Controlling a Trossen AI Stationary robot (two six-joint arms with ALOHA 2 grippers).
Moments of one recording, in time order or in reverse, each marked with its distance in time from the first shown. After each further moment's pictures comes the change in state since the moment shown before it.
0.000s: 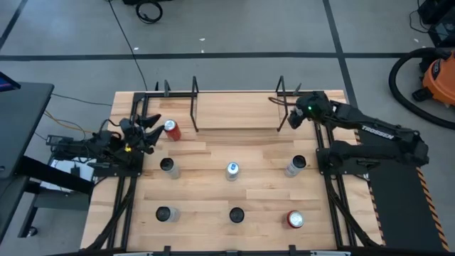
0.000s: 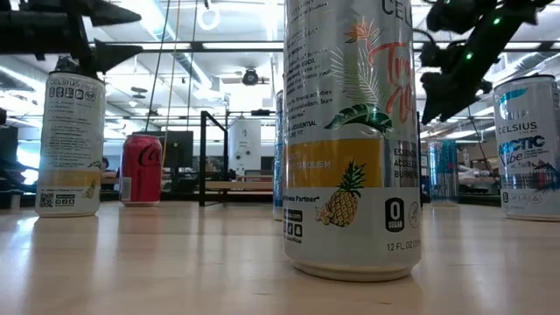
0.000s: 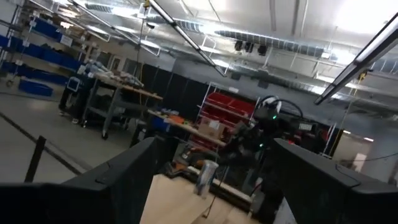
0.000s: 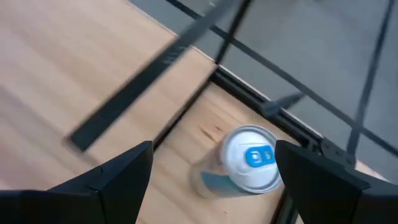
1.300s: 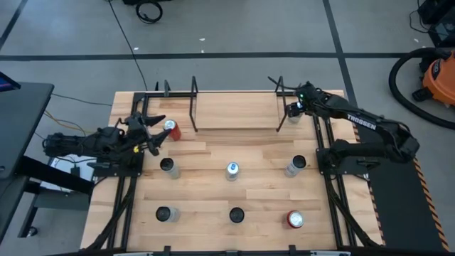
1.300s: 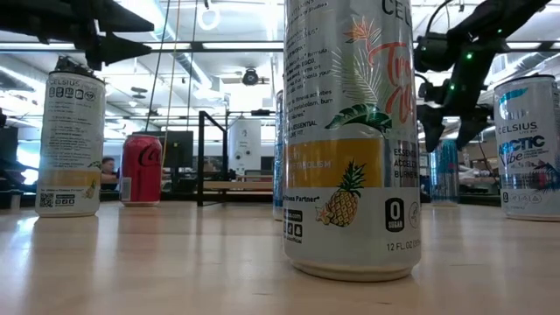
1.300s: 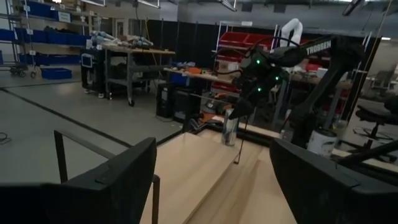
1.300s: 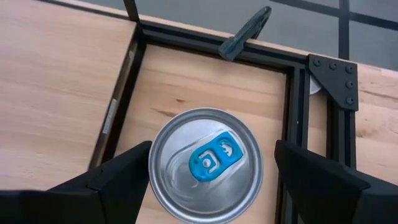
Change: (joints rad) left arm 0.001 0.215 0.192 -0.284 0.008 0.077; right arm -0.247 0.208 0.000 0.023 -0.089 0.259
